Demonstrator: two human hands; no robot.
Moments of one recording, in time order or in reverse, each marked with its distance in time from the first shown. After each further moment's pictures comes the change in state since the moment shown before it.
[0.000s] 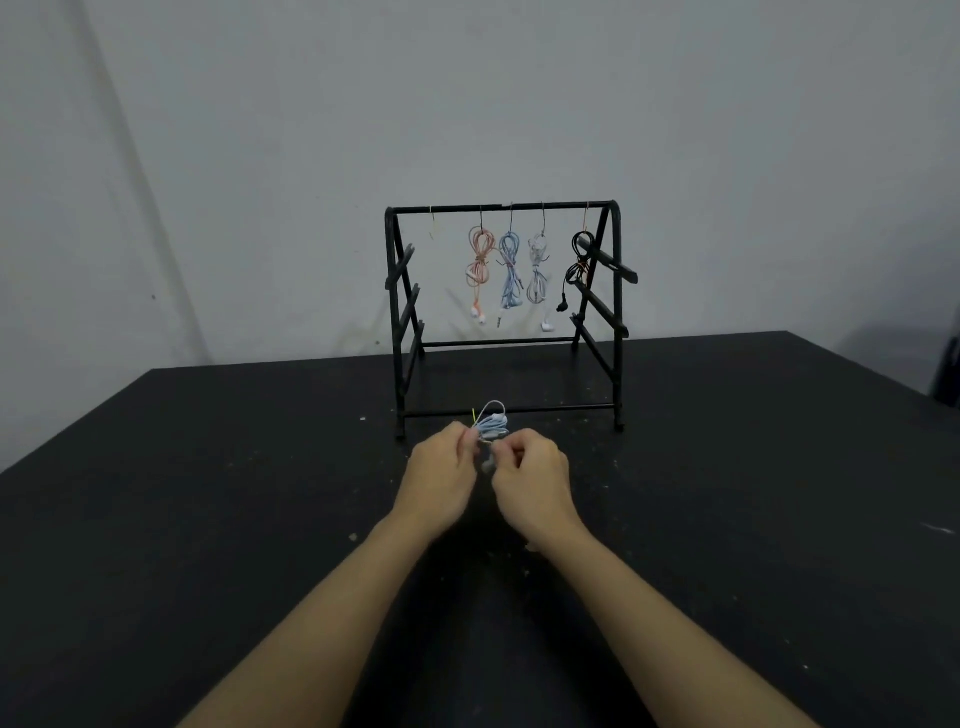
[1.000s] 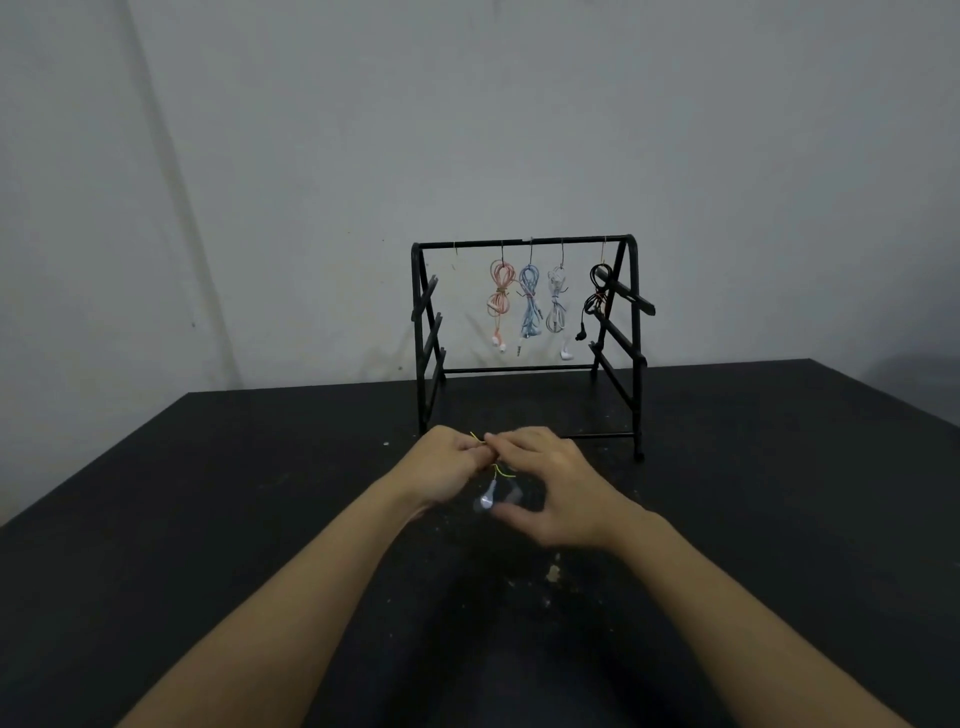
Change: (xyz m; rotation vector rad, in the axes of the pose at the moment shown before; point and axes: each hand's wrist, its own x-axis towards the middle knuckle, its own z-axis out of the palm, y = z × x) left_hand 0.012 0.031 -0.057 -0.155 -0.350 -0.165; right_hand 0.027 0.008 -0.036 -0.401 -0.323 -0.775
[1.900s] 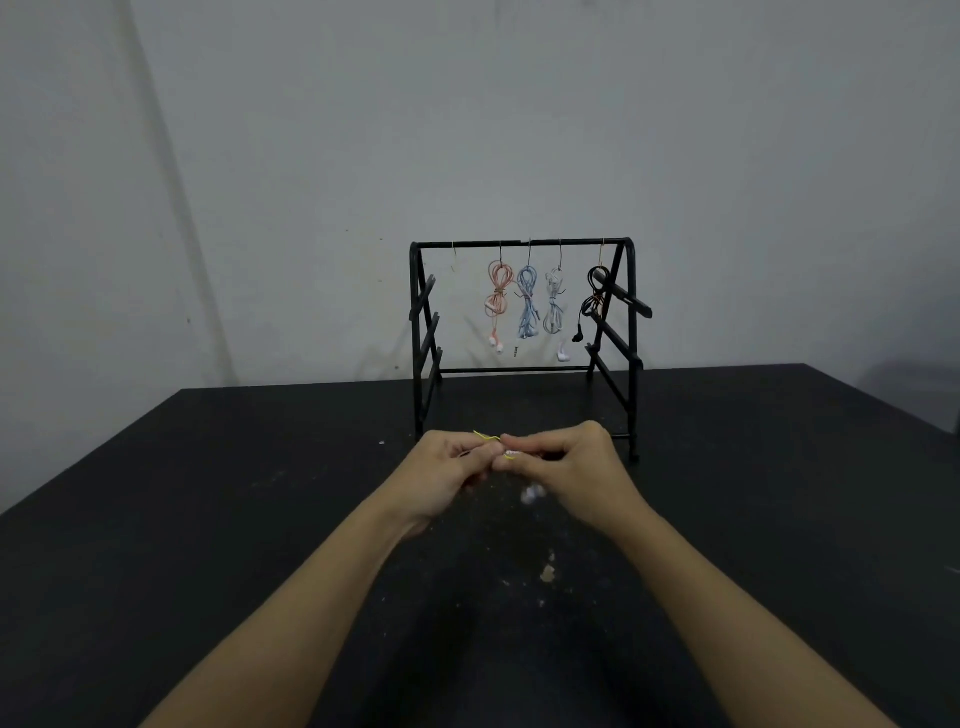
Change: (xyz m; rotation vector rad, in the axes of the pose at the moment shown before) left_hand -0.007 -0.010 0.007 -0.339 -0.043 0.187; right_hand 0.002 -0.021 -0.022 0.645 0.220 0.341
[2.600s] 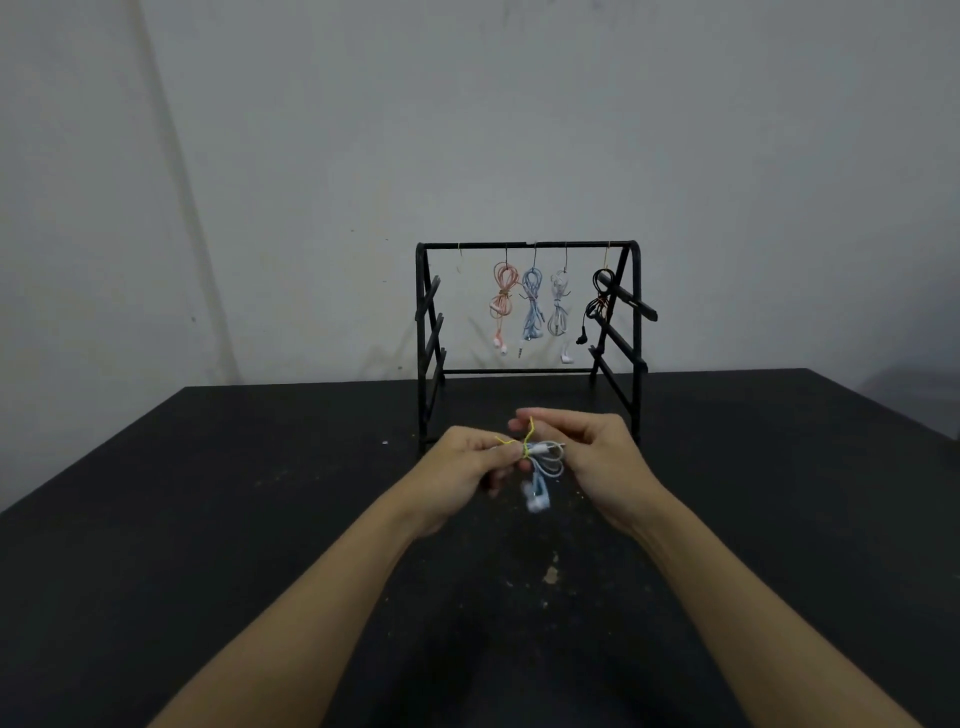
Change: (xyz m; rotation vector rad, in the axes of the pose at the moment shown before) left_hand -0.001 0.013 0.009 -0.056 -0.081 0.008; right_hand 0.003 -0.011 -0.007 0.373 0.032 0.185
